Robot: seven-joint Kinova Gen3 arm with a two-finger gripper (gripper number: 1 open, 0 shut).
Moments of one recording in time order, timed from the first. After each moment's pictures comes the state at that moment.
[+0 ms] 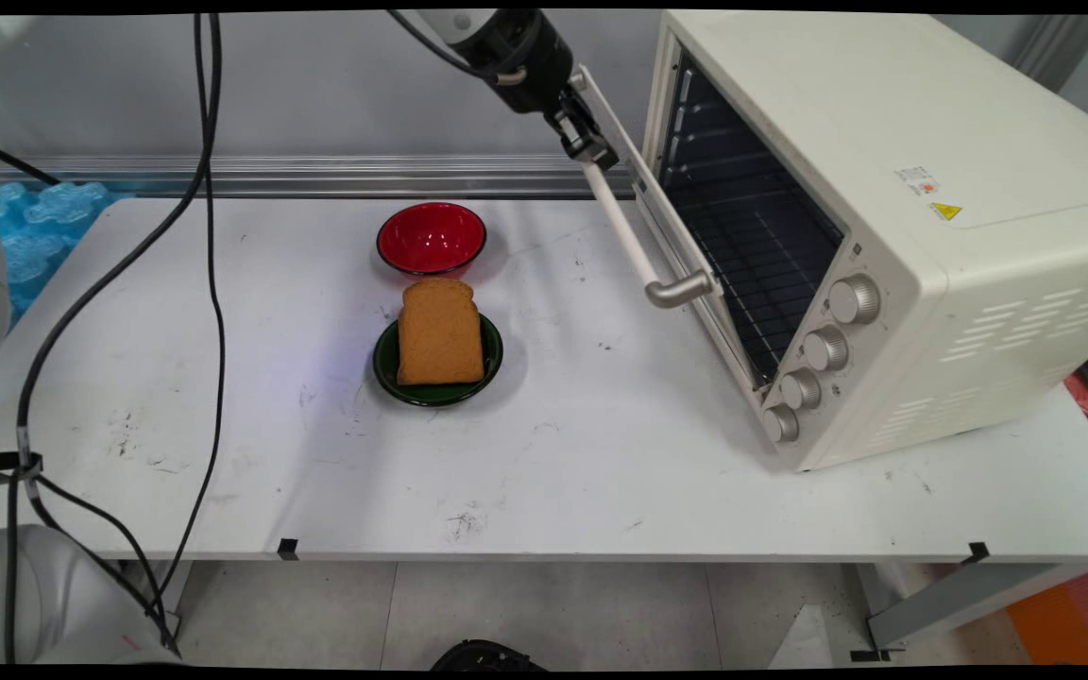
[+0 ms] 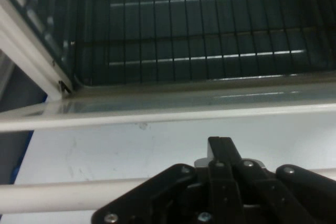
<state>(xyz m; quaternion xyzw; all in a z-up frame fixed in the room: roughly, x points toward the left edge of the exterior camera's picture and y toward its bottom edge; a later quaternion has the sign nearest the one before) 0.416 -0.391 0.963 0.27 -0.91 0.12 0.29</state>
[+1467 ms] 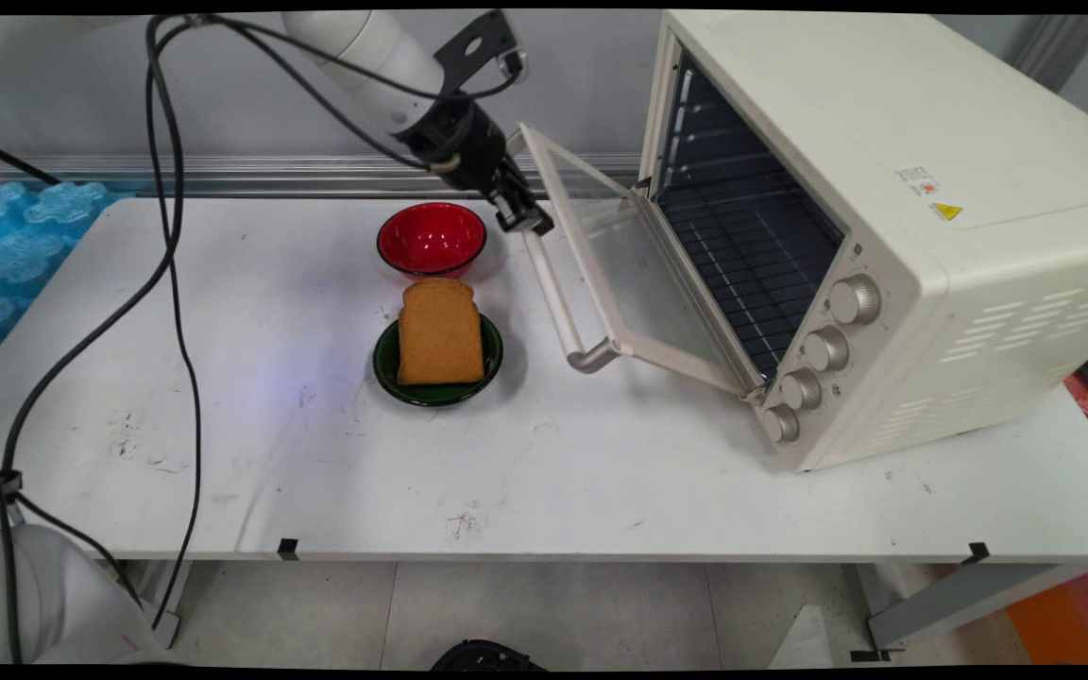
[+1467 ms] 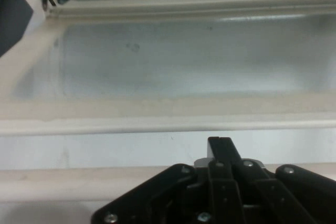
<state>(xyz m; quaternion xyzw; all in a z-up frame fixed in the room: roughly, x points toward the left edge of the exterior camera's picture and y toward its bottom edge) 0.460 -0.348 0.897 0.29 -0.91 0.11 0.27</state>
